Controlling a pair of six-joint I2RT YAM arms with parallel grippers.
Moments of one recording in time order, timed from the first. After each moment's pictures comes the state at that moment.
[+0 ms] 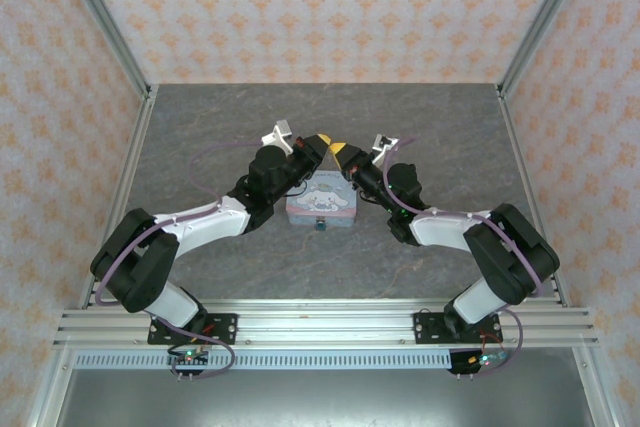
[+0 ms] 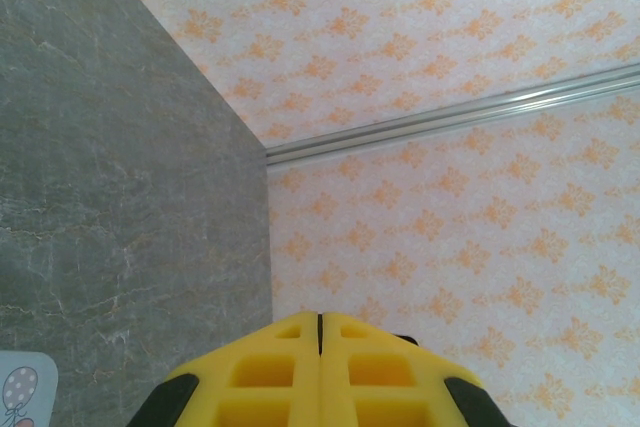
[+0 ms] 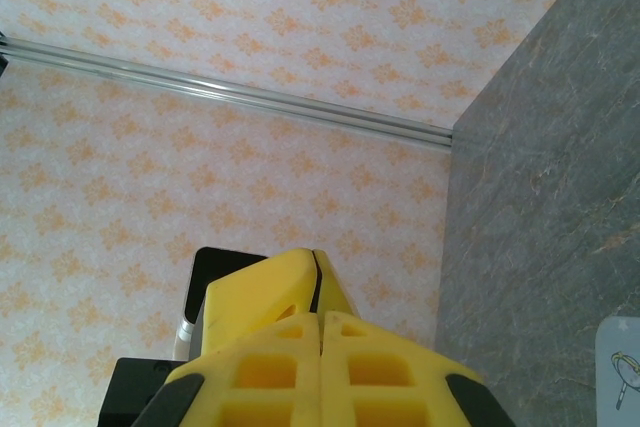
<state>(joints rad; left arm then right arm) -0.61 1.52 0.82 0.62 0.00 -1.30 0.61 1.54 0.60 1.04 -0.19 1.38</state>
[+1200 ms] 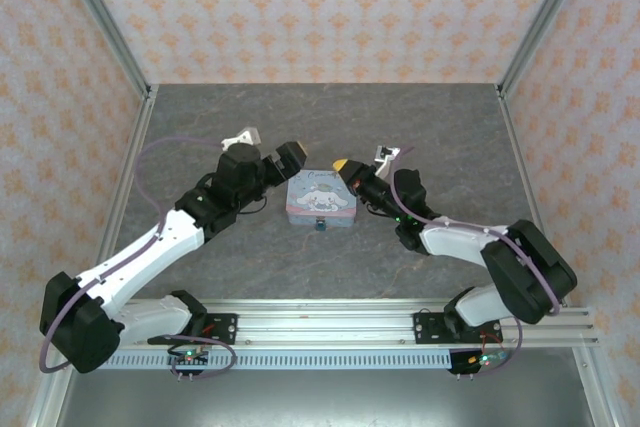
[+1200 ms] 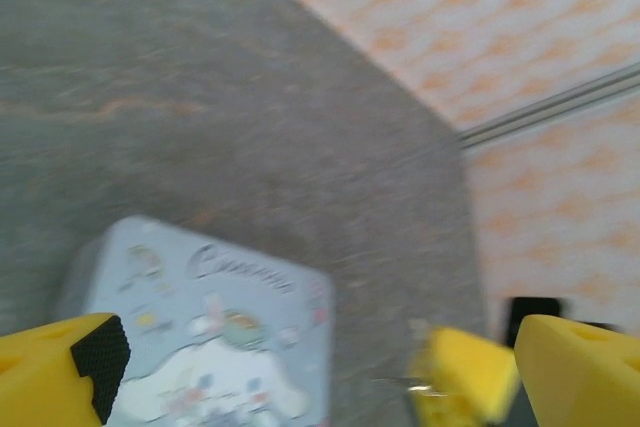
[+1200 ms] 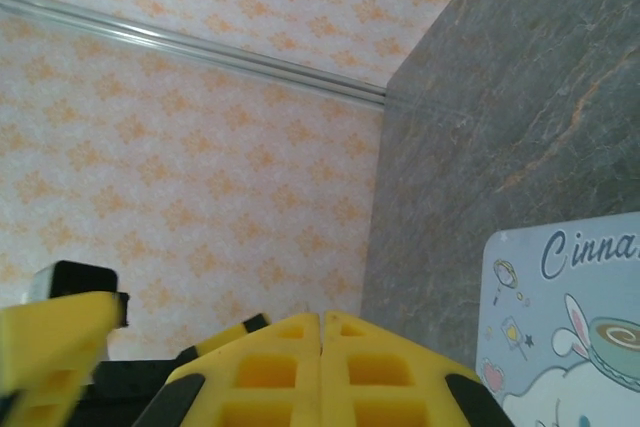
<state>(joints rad) -0.57 1.14 0.87 -0.25 -0.12 -0.97 0.60 1.40 0.53 0.81 -0.25 1.25</state>
